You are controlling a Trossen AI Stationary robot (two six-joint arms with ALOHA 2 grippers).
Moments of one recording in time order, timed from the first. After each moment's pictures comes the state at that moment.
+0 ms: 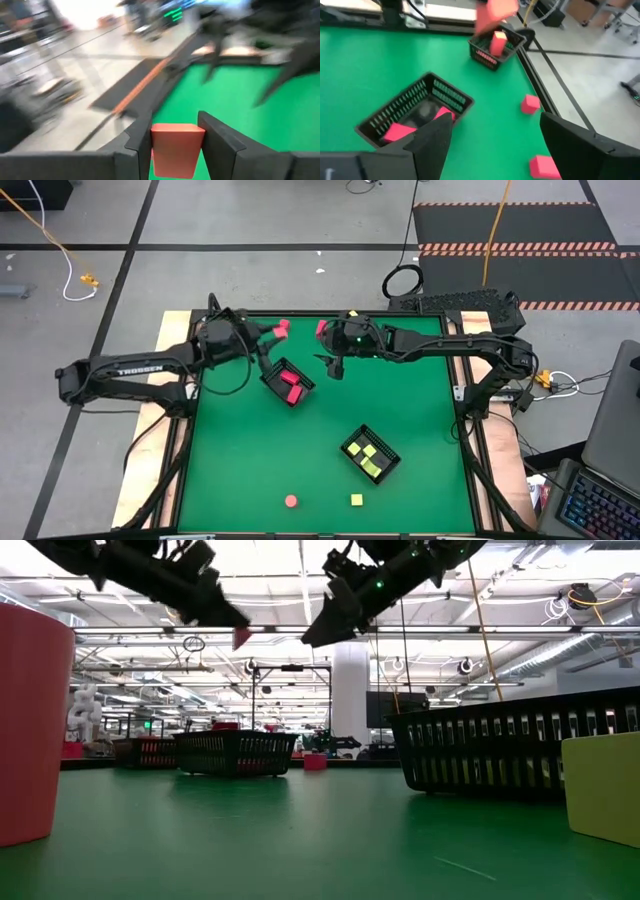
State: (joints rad) left arm 0.36 0.99 0.62 0.17 -0.15 0.18; right arm -0.24 1.62 1.19 -0.06 0.08 -0.19
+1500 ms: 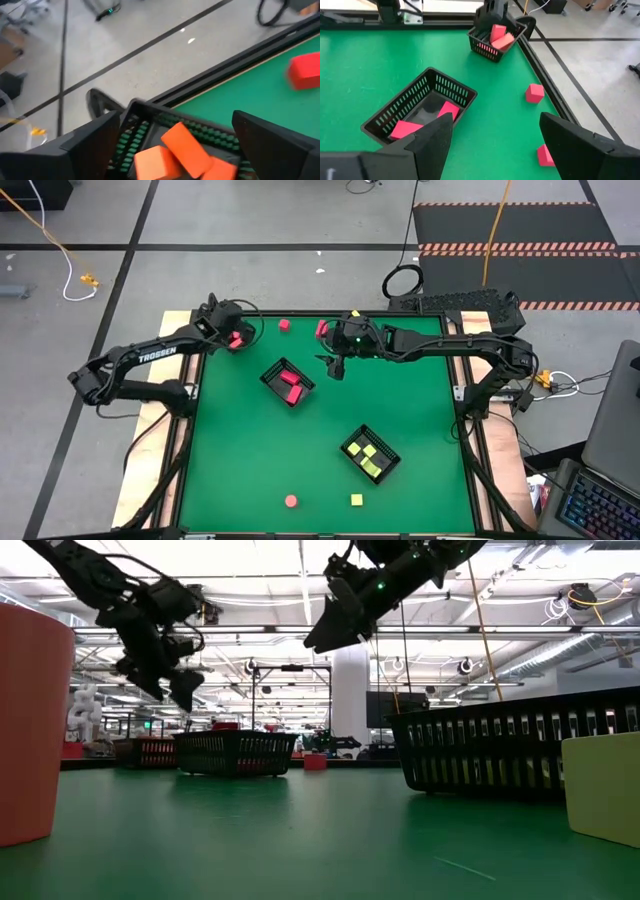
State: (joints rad) left arm 0.77 1.17 0.62 -0.20 -0.54 -0.04; right arm -0.24 1.62 1.19 -0.10 0.08 -0.12
